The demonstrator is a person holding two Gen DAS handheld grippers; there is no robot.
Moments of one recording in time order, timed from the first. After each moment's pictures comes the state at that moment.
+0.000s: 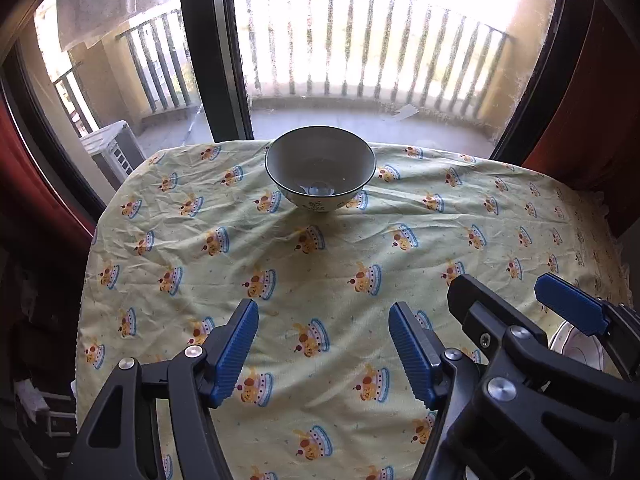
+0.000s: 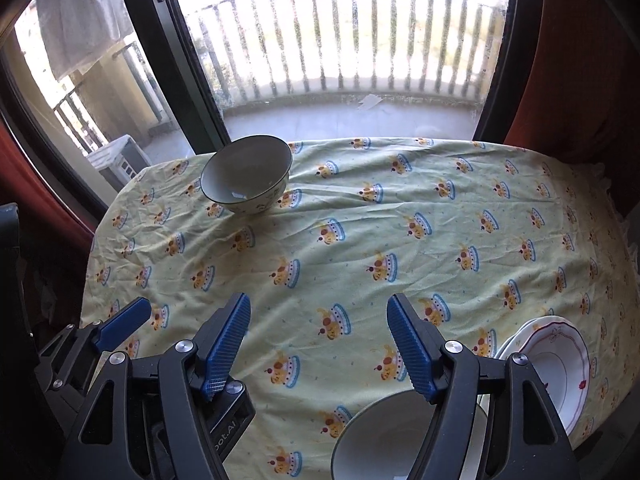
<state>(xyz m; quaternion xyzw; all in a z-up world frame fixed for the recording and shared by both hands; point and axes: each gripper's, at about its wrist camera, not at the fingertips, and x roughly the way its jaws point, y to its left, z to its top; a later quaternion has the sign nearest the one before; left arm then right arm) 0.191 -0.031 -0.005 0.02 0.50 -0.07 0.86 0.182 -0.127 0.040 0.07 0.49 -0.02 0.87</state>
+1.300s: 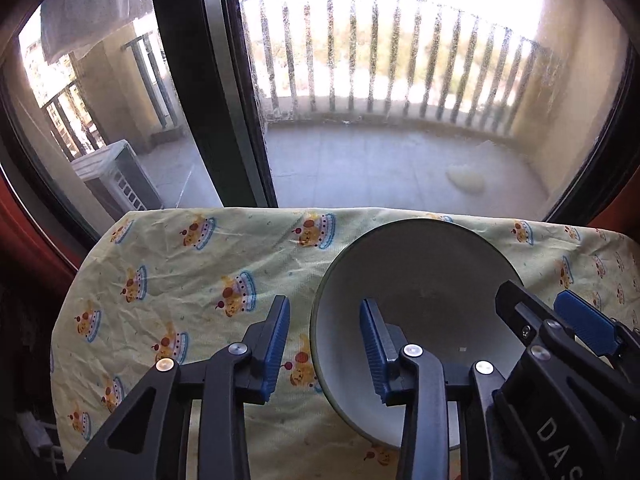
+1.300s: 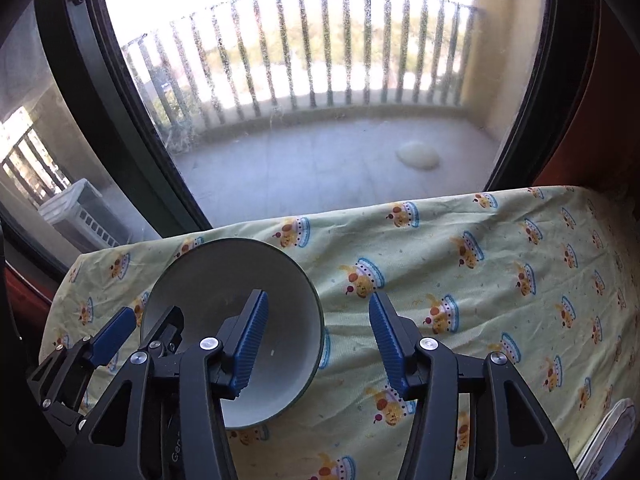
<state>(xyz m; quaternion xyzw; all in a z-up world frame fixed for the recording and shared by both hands) 0.380 -0.010 -0.084 0.03 0.47 -0.03 0.88 0.377 -0.102 -0.041 0.09 0.47 -0.09 0.87</state>
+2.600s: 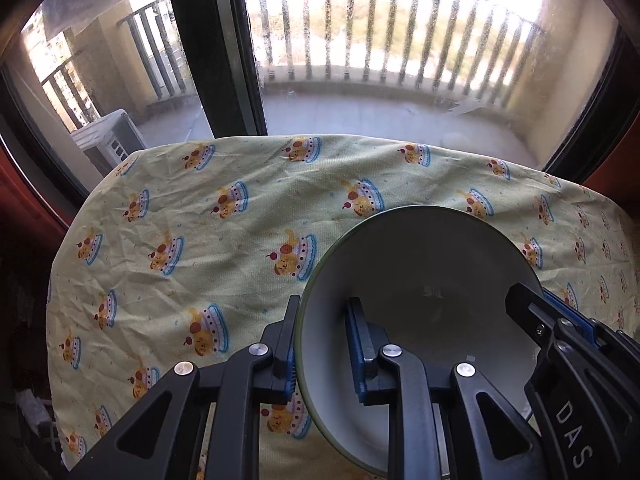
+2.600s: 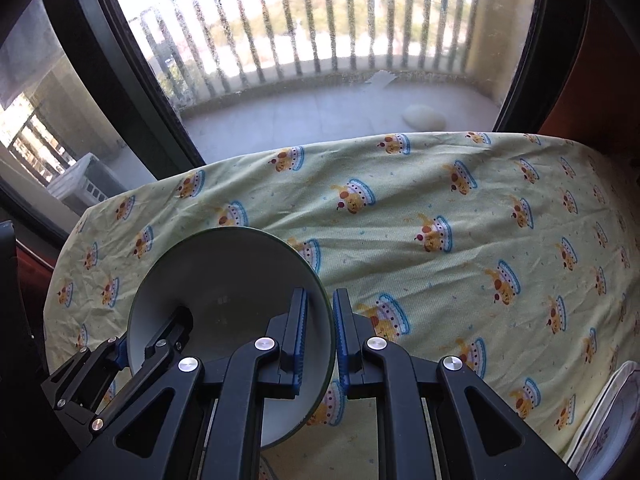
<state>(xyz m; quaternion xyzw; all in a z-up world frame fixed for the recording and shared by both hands) 0.314 -0.016 -0.085 0.02 0.52 -0.04 0.85 0.319 -0.106 -0.049 0.10 0.52 -0.07 0.84</state>
